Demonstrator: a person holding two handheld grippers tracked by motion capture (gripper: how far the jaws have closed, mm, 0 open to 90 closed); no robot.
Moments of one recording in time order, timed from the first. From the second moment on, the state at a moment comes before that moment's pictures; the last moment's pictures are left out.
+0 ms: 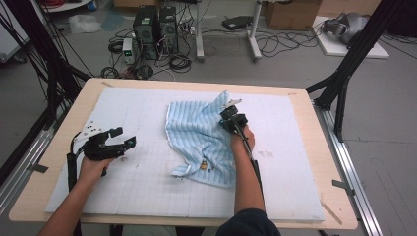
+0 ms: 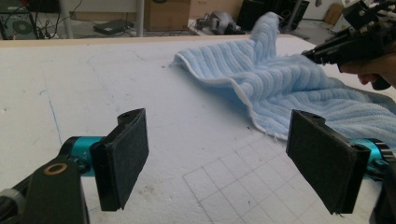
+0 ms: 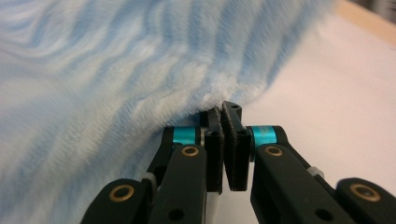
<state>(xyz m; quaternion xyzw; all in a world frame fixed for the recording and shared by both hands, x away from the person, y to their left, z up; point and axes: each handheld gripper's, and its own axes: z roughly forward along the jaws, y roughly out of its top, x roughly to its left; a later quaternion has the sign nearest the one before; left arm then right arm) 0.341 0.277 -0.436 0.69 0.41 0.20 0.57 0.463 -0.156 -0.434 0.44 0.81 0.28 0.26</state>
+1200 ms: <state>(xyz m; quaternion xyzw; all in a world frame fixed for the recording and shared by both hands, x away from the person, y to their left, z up) 0.370 0.169 -0.432 0.74 0.37 0.11 0.55 0.345 -0.223 -0.422 0.42 0.77 0.40 0.25</state>
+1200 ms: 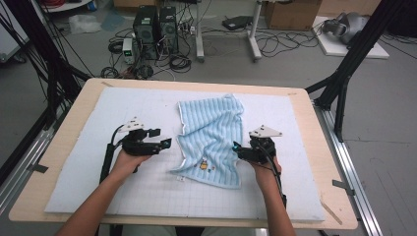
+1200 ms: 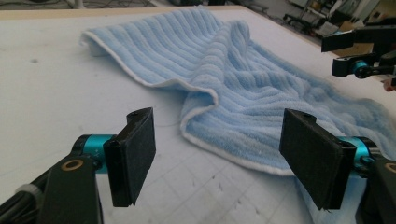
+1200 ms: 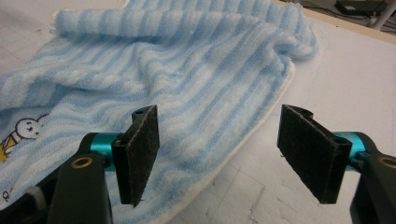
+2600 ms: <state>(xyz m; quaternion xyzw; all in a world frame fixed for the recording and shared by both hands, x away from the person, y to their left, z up) 0.420 0.128 -0.449 0.79 0.39 0.14 0.45 0.344 -0.219 -0.427 0.41 0.78 0.42 0.24</state>
